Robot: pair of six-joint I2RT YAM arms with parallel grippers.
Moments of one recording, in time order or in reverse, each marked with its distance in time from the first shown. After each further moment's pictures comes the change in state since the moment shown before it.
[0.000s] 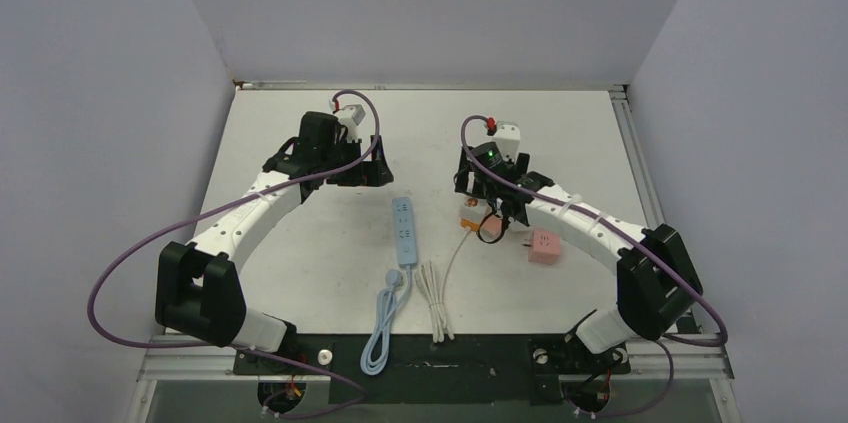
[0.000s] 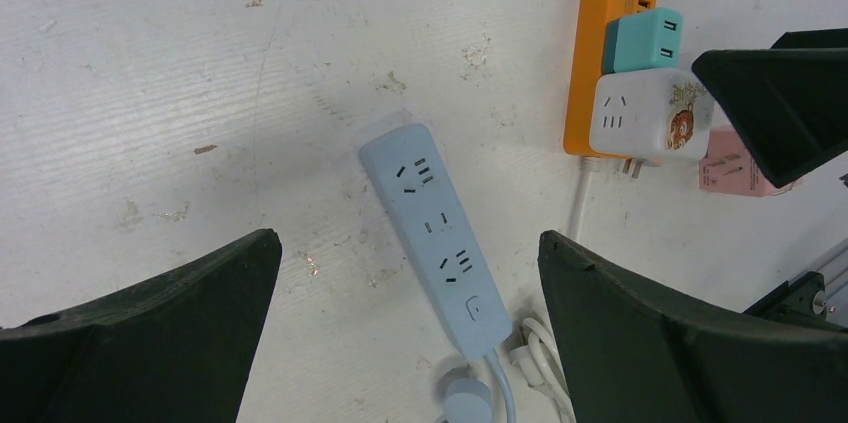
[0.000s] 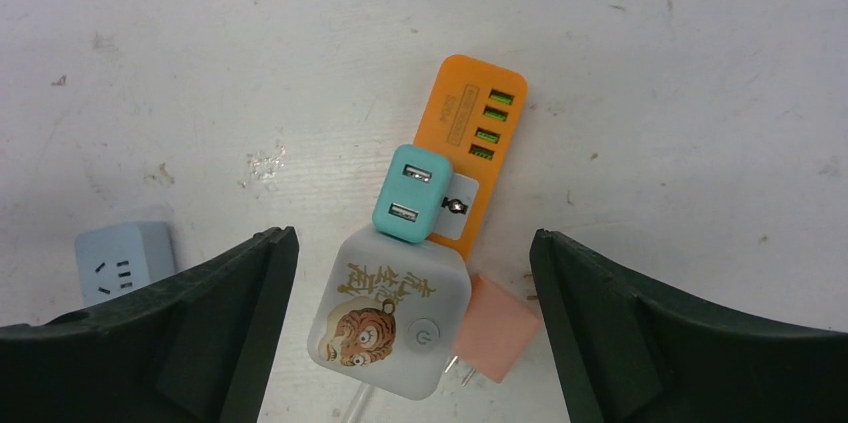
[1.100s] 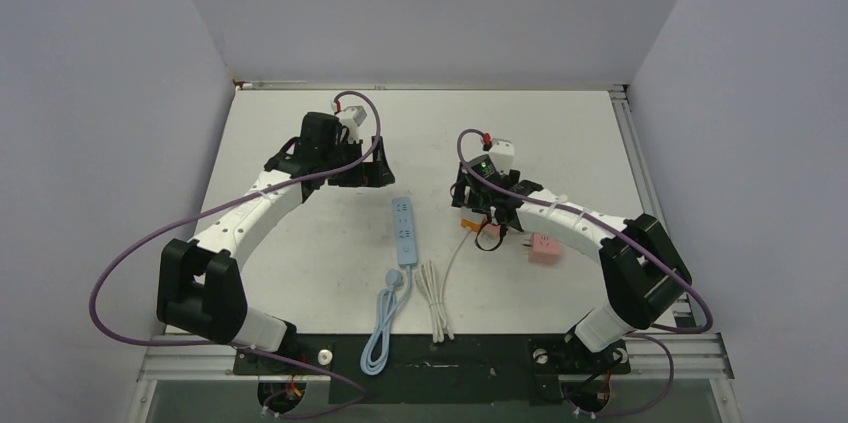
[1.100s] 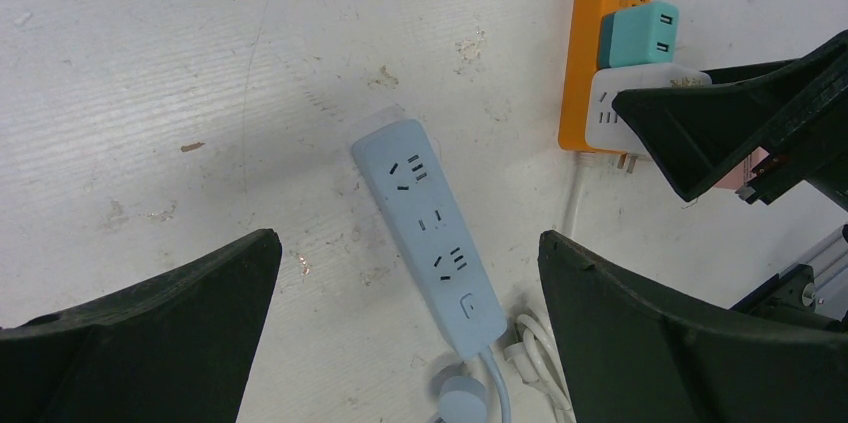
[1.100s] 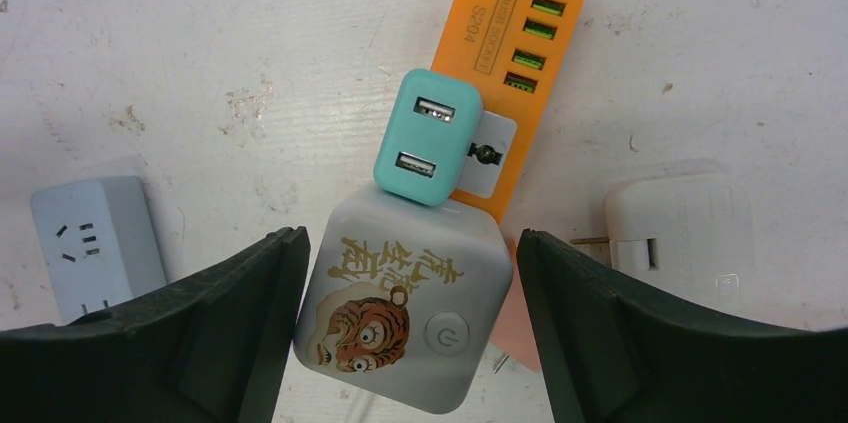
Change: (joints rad) left arm 0.000 0.013 0.000 0.000 0.019 -0.008; right arm -0.002 0.082 -0.074 0.040 -0.116 0.090
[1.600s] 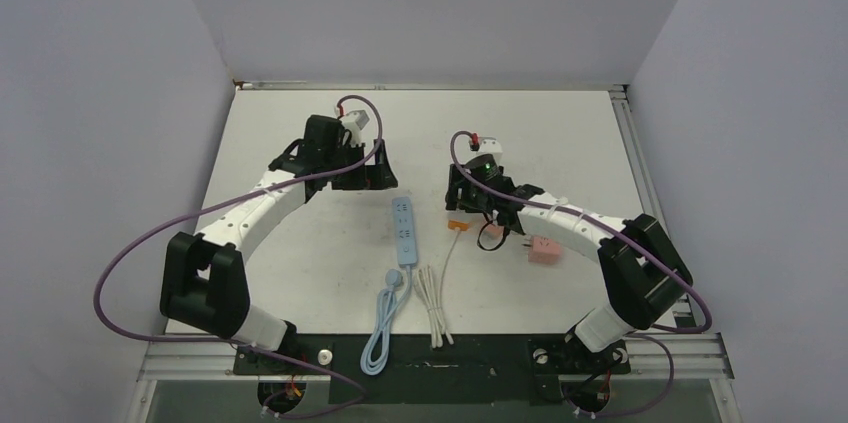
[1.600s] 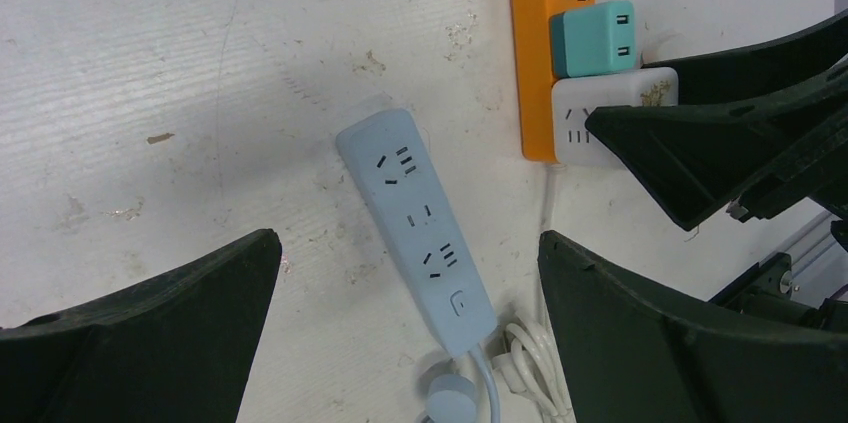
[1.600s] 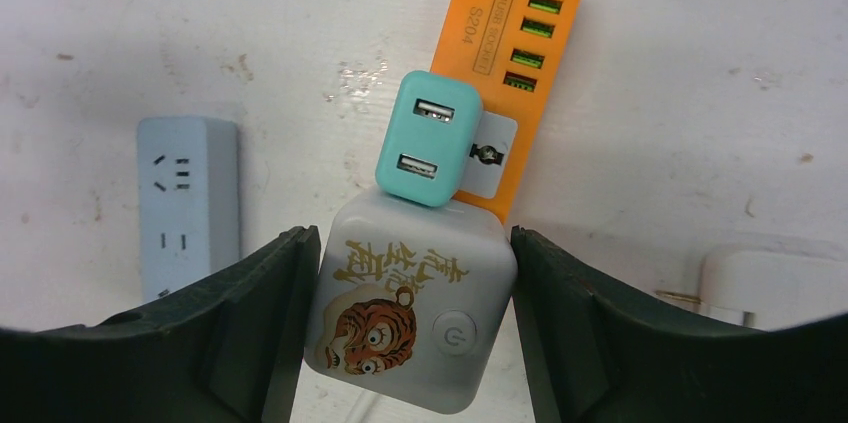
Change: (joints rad) left arm 0.000 0.024 -0.017 0.017 0.030 -0.023; right arm -0.001 0.000 -0.031 0.135 -0.174 -0.112
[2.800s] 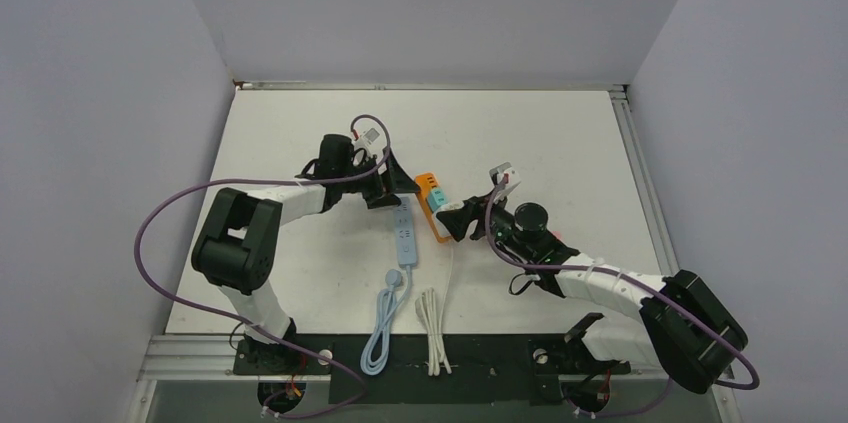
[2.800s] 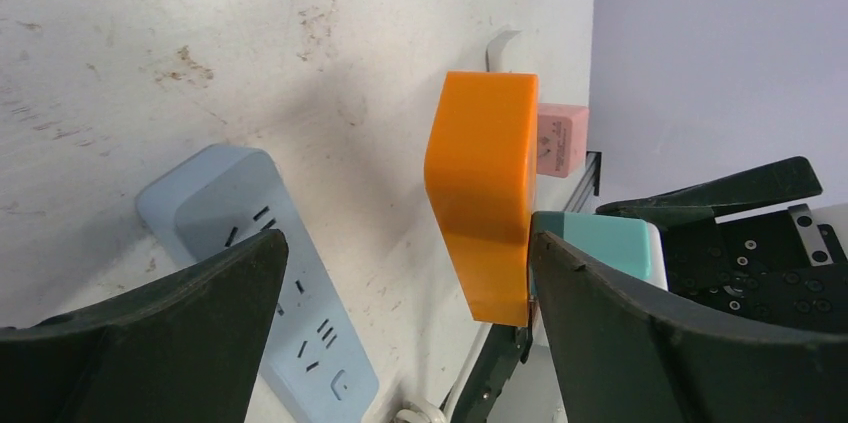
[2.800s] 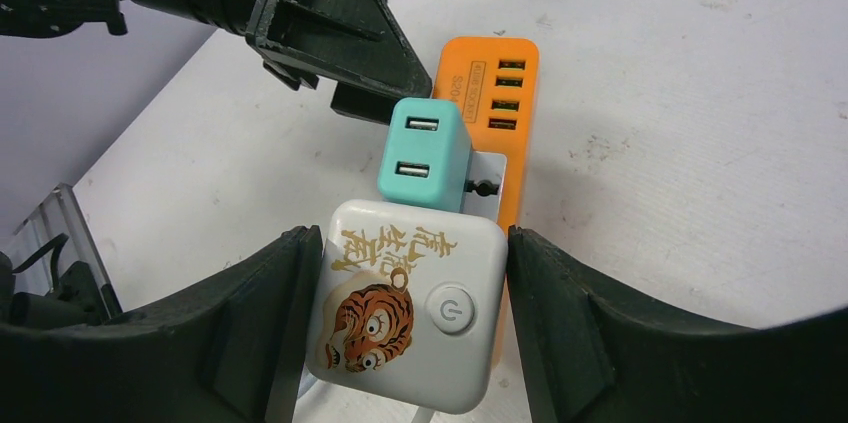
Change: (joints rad) left arm 0.015 0.272 -0.166 0.534 0.386 -0.395; right arm 0.017 -0.348 -0.553 0.845 -0.382 -0.118
